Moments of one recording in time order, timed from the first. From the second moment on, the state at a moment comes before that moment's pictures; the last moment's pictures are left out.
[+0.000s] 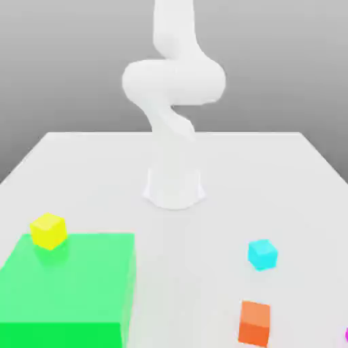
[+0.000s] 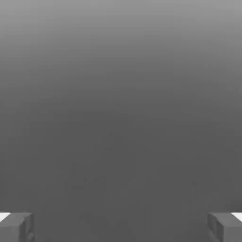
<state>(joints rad) 0.04 -0.71 0.00 -2.28 0.00 2.32 0.73</state>
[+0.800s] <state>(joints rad) 0.35 0.17 0.10 -2.13 -0.01 2.49 0.08</state>
